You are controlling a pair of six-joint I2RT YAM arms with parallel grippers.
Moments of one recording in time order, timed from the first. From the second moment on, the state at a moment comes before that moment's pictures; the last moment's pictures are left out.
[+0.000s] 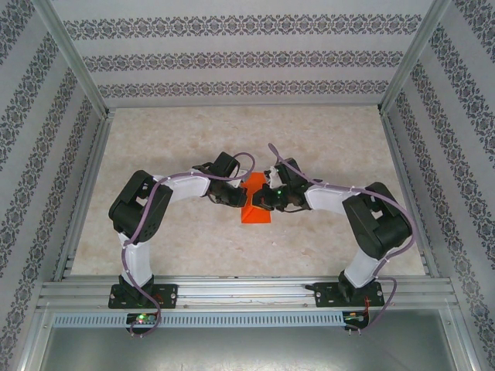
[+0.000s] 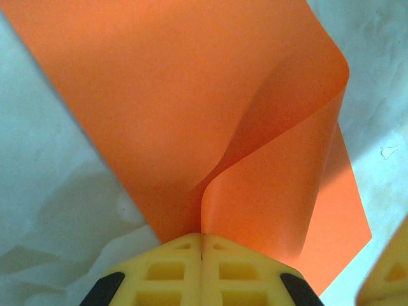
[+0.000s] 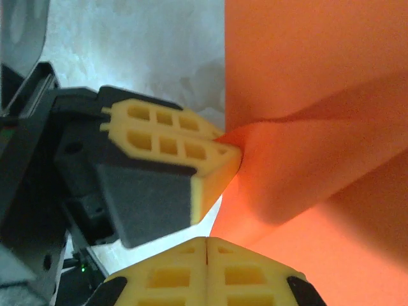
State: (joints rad) left arm -0.55 1.94 1.17 -0.37 0.40 -0.27; right arm 0.51 1.72 0.84 -0.03 -0.63 0.78
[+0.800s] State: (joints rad) left arm -0.55 1.95 1.18 -0.37 0.40 -0.26; right arm 0.51 1.81 0.88 -0.02 -0.59 0.79
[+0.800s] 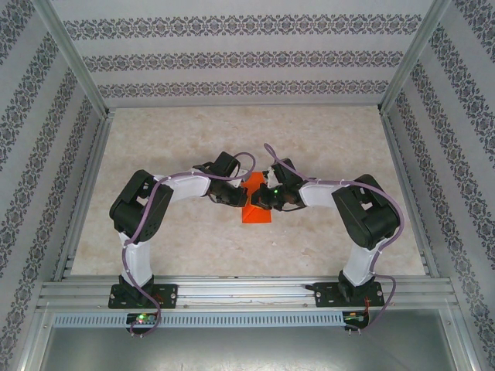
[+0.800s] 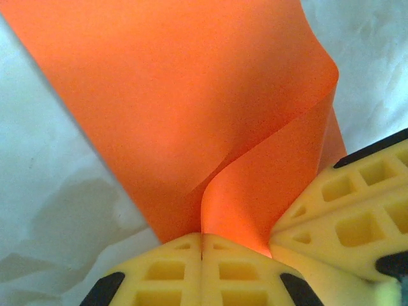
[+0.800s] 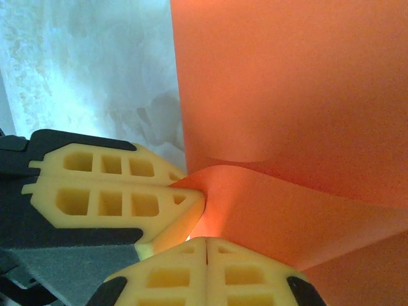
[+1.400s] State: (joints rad) left arm -0.55 1.95 1.18 -0.37 0.40 -0.26; right arm 0.51 1.82 0.85 -0.03 -0.56 0.79
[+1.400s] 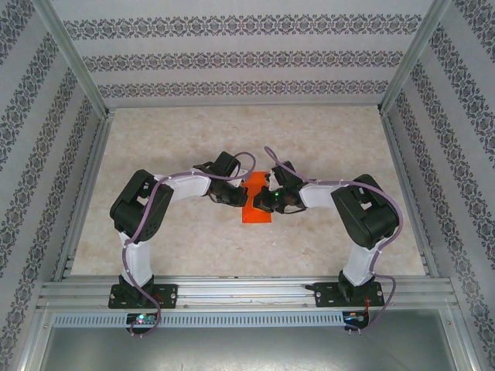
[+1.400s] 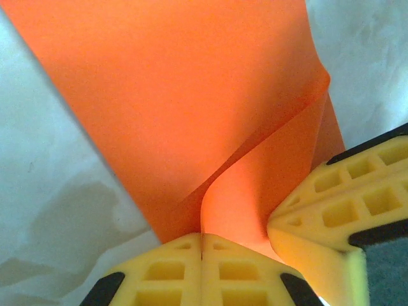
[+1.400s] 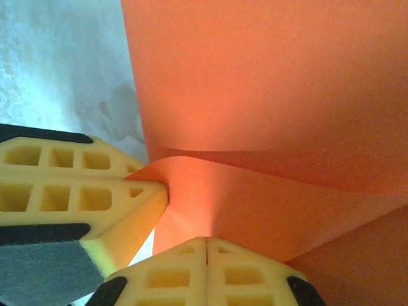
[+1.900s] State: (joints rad) left arm -0.55 1.94 1.20 -0.39 0.39 -0.27; right arm 0.51 1.82 0.83 0.00 -0.56 0.79
